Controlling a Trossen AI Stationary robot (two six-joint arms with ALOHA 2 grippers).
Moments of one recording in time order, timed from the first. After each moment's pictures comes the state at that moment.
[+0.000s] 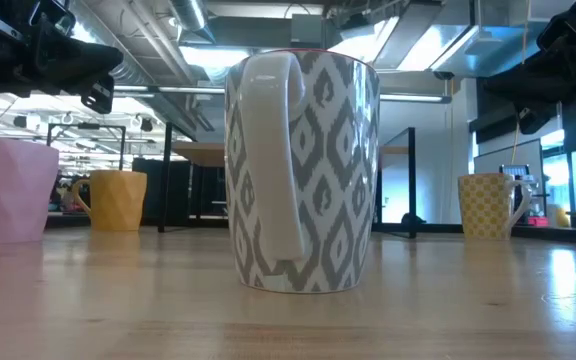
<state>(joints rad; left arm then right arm) 0.07 0.06 0.01 0.16 0.20 -0.12 0.28 0.00 0.08 -0.12 0.37 0.28</state>
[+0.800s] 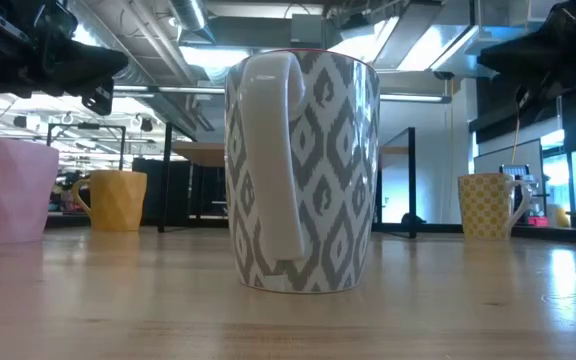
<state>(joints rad) 0.07 0.06 0.01 0.16 0.14 -0.12 0.28 0.01 0.08 0.07 0.45 0.41</state>
